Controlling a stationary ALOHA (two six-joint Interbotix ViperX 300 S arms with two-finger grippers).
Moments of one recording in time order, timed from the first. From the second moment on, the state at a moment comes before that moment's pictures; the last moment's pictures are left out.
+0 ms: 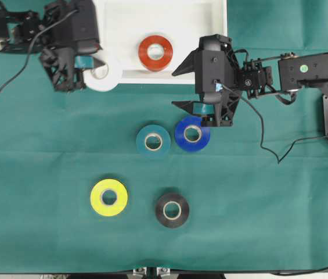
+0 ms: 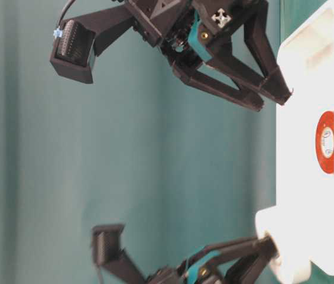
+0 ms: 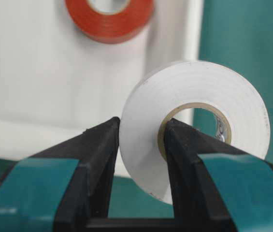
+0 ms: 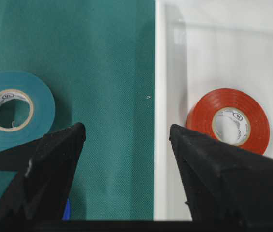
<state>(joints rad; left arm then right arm) 0.28 -0.17 0.73 -0.02 0.31 0.20 -0.06 -0.14 0.72 -0.39 0.09 0.40</state>
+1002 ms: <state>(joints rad) 0.41 0.08 0.58 -0.02 0.34 0.35 -0.06 -0.13 0.71 -0.40 0.09 0.40</state>
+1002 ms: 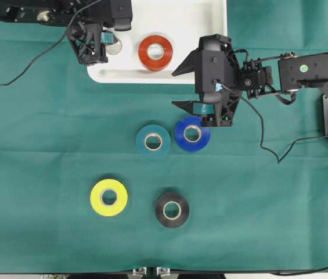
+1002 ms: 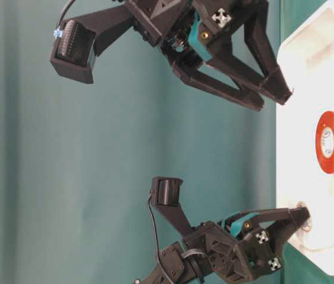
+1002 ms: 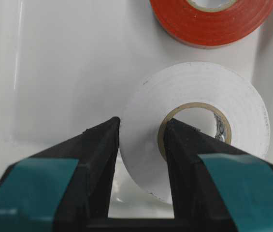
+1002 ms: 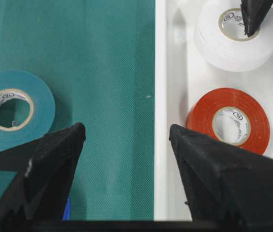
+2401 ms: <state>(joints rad) 0.27 -0.07 0.59 -0.02 0.44 0.34 -0.06 -0.13 0.73 -0.39 0.09 0.40</state>
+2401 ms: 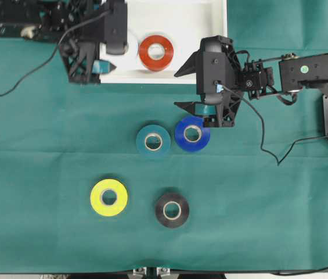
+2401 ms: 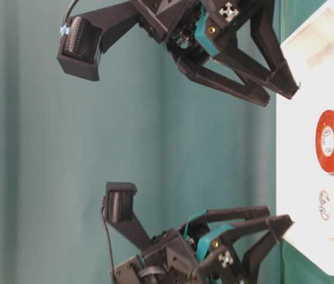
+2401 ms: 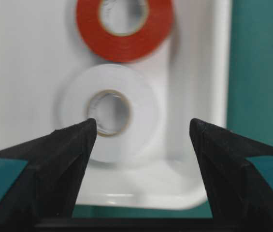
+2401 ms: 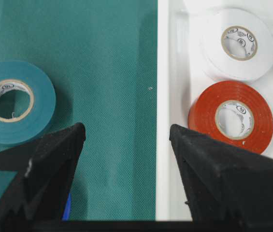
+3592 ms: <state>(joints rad) 0.01 -0.32 0.91 -0.03 0.17 0.12 -0.06 -0.14 0.75 -0.40 0.08 0.41</state>
